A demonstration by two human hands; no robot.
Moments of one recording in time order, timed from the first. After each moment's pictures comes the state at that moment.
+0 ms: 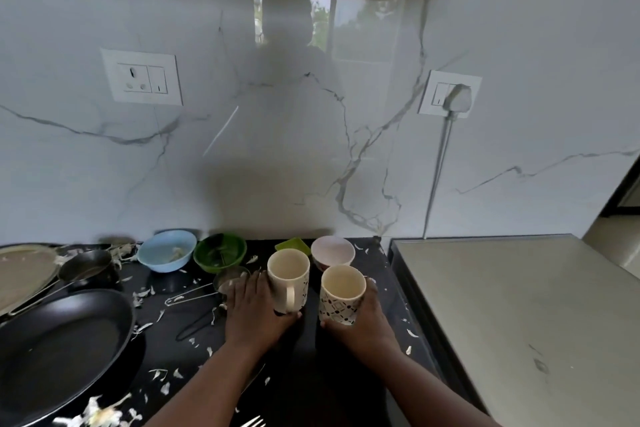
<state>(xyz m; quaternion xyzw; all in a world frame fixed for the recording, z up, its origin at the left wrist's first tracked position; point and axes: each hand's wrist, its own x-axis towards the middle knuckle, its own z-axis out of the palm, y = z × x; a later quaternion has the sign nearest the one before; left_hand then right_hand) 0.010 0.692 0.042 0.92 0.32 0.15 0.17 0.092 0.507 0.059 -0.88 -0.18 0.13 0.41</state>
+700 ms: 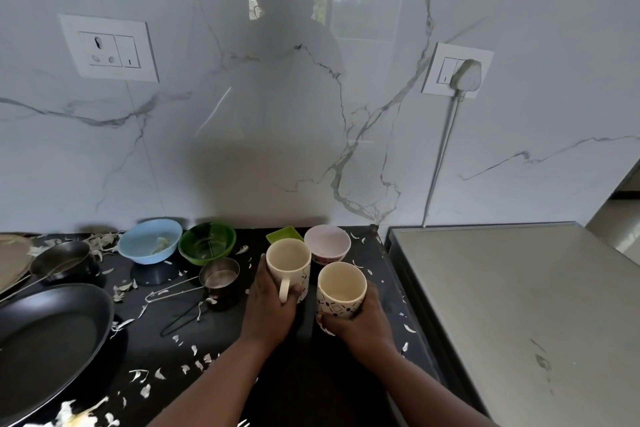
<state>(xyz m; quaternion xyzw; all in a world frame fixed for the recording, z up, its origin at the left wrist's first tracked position) 0.043 0.672 0.025 0.84 0.28 0.24 0.41 0.103 0.507 0.041 -0.84 -0.14 0.12 0.52</state>
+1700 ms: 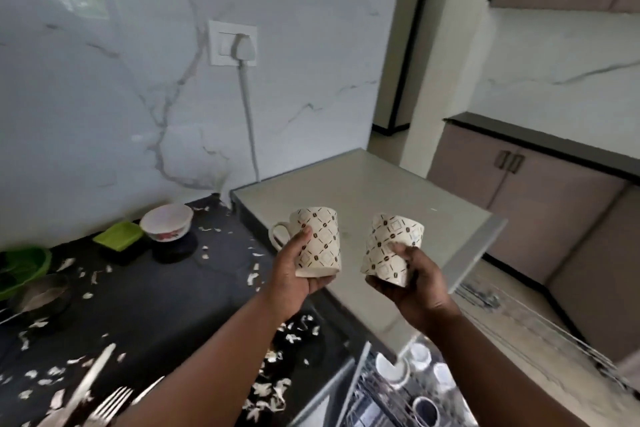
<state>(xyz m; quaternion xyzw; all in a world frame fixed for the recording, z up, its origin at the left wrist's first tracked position) 0.014 0.421 0.106 0.45 0.09 -0.15 0.88 -0.020 0.224 0.122 -0.51 0.10 0.03 0.85</state>
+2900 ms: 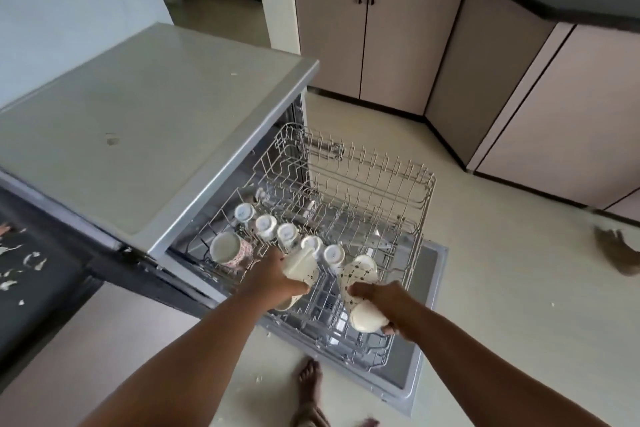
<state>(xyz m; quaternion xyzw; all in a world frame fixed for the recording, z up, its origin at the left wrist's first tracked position) -0.125 0.111 -0.076 0.92 -0.08 -0.30 0.23 -0.249 -0.091 -0.091 -0.63 0.43 0.22 0.61</state>
